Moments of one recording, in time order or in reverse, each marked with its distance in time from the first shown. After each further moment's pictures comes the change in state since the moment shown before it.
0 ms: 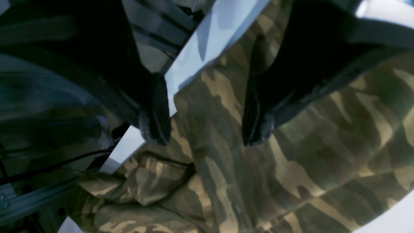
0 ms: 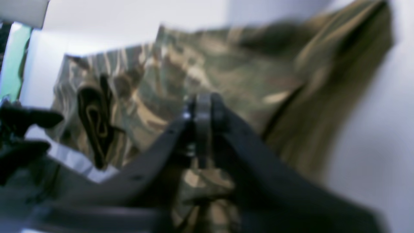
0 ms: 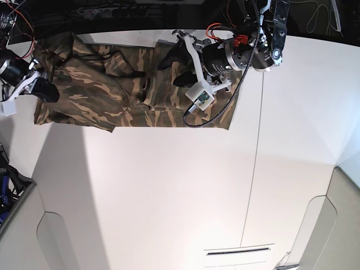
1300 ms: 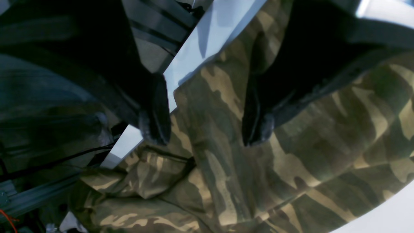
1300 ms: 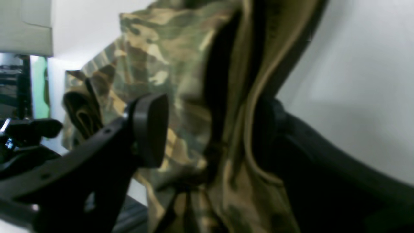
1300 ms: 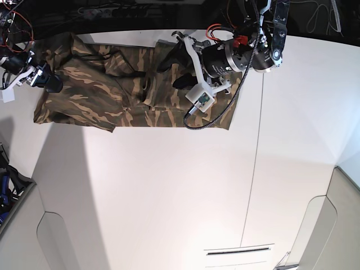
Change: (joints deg) left arm -0.2 0.0 0.0 0.0 0.0 0.0 -0.9; right arm 0.6 0.4 -1.0 -14.9 5.0 -0.2 -0.7
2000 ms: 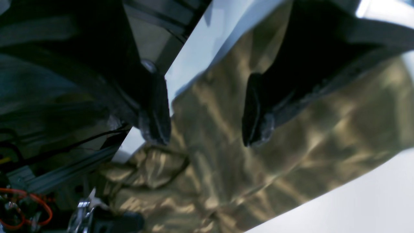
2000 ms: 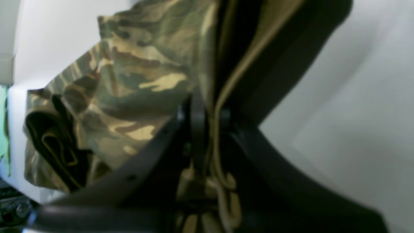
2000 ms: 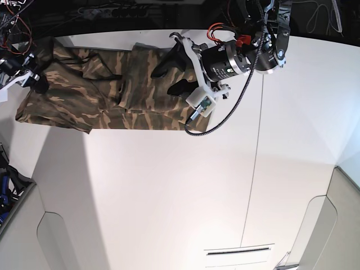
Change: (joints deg) left arm 0.0 0.0 0.0 4.2 -3.5 0.0 -0.4; right arm 3.0 -1.8 7.4 -0.3 -11.5 -0.2 4.5
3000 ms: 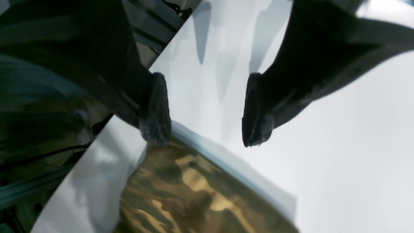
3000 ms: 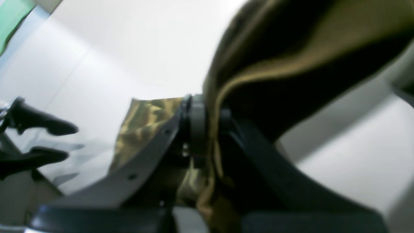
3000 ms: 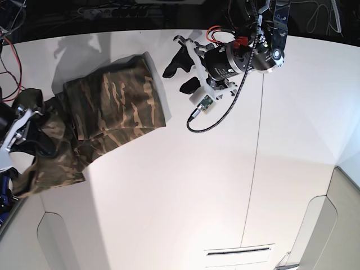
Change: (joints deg) left arm 0.0 0.0 0.0 -3.1 7.8 2.4 -0.2; right arm 10.2 4.0 -14.0 34.1 3.7 -0.3 -11.4
